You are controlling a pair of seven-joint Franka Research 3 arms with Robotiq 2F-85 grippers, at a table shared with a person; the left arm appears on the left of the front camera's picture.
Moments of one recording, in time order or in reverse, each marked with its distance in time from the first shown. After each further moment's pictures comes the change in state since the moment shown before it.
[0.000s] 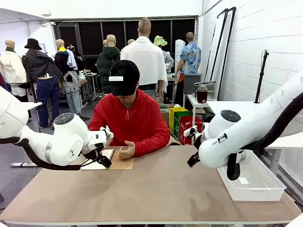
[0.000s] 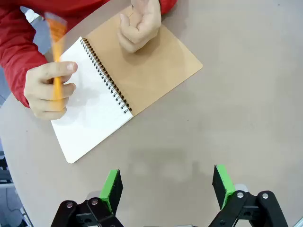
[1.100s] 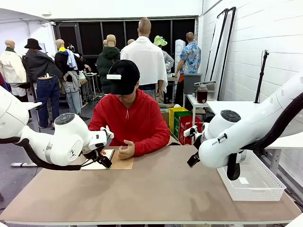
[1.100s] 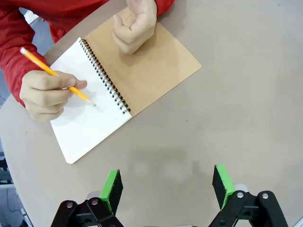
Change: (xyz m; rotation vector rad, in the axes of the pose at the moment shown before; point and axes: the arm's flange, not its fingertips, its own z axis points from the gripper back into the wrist) left arm 0.001 -0.002 0.000 0.000 0.000 -0.005; right arm 0.000 0.000 0.000 0.000 0.000 0.001
